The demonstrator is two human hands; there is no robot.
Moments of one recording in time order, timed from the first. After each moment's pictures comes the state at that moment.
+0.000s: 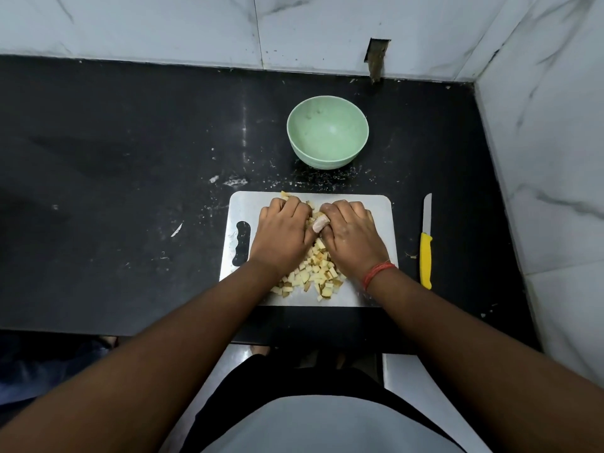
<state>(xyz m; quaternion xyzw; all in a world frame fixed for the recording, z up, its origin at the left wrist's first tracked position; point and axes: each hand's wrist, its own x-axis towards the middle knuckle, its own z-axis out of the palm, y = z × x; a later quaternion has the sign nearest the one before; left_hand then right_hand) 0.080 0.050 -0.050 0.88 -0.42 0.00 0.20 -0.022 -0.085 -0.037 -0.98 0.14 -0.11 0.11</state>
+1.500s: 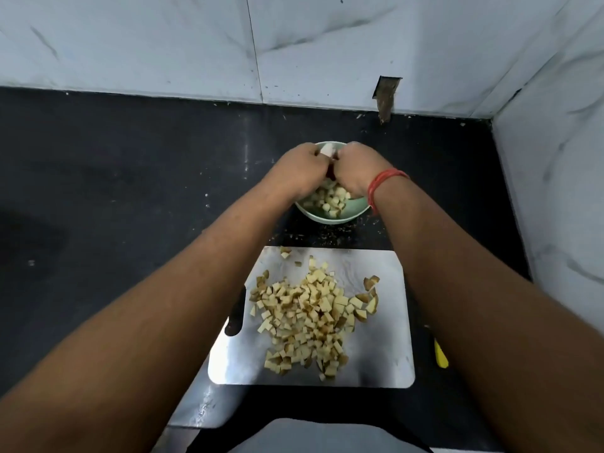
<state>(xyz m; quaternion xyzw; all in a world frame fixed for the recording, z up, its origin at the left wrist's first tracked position) 0.207 -0.076 0.079 0.88 -0.23 -0.29 0.31 0.159 -0.190 0.062 -0.92 0.30 0.14 0.22</state>
